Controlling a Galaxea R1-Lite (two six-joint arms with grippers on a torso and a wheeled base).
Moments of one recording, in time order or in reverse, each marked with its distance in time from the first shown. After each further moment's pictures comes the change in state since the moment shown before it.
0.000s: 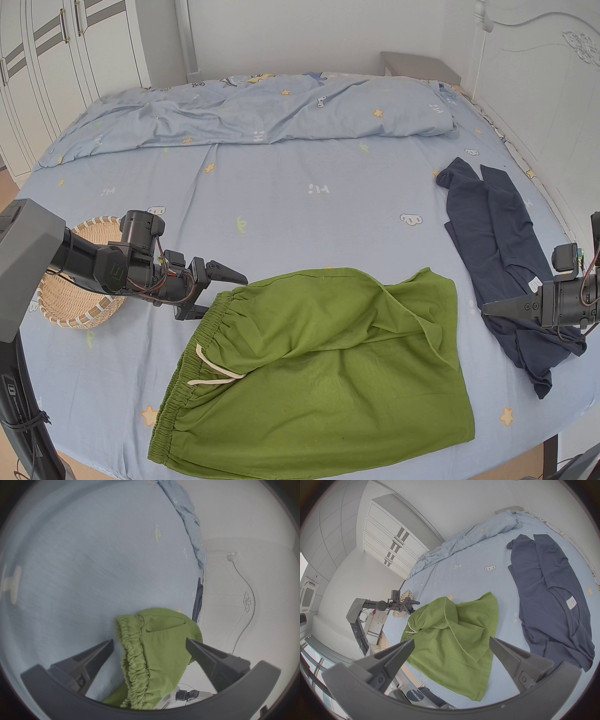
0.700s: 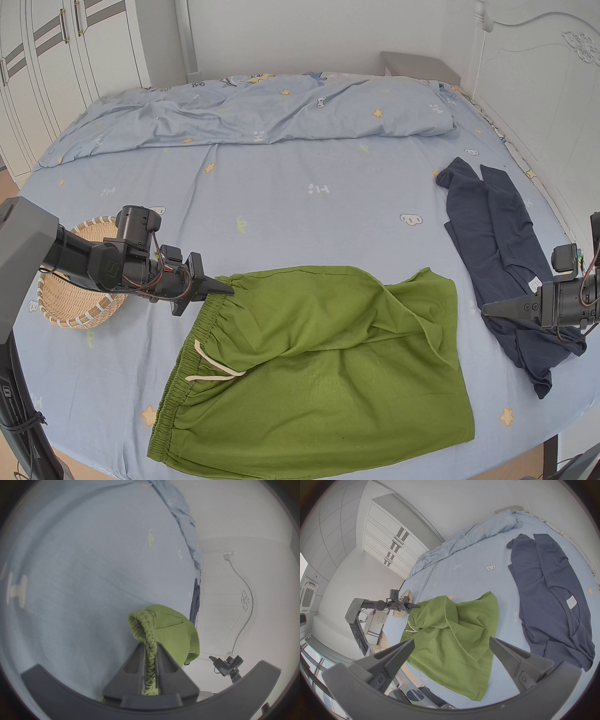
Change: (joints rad) left arm 0.004 -0.029 0.011 -0.007 0.004 0.007; right arm 0.001 0.002 0.001 0.000 0.000 0.000
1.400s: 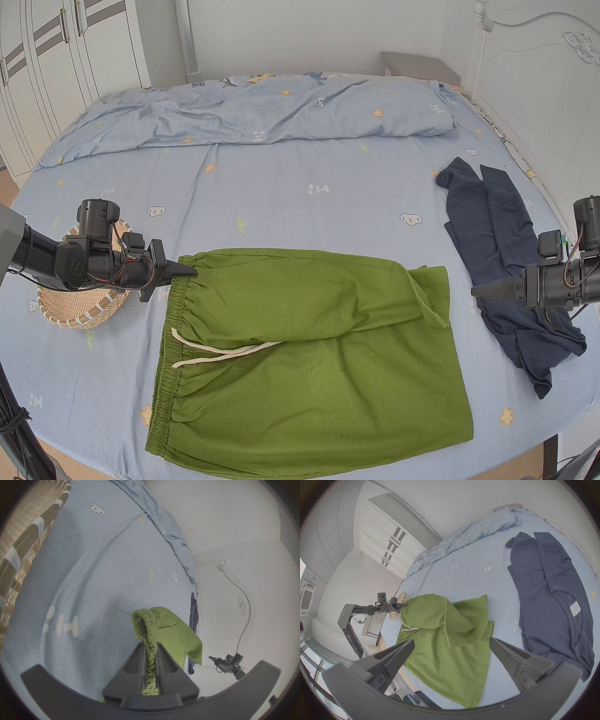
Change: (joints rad) left arm 0.134 -0.102 0.097 -0.112 0.007 0.051; right arm -0.011 0.127 -0.094 -0.021 0.001 -0.009
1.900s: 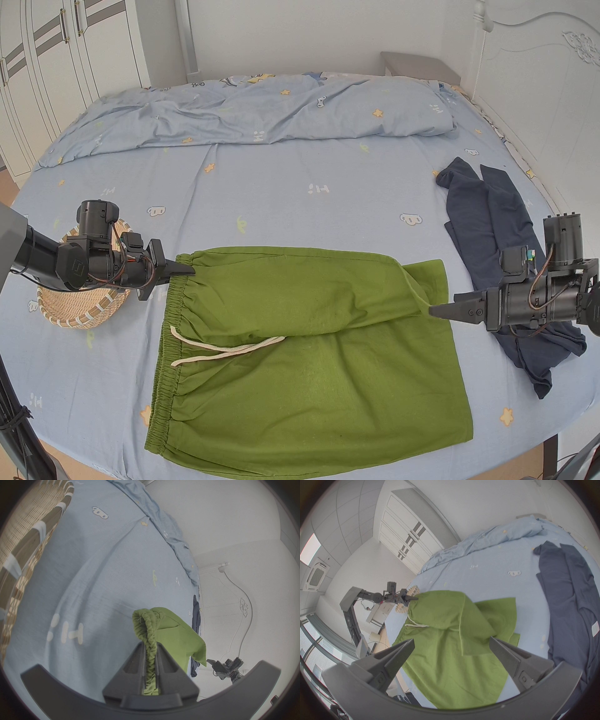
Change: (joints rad) left arm 0.011 0.017 -0.007 -0.024 0.021 0.001; right arm 0.166 0.103 0.126 -0.336 -0.029 -0.022
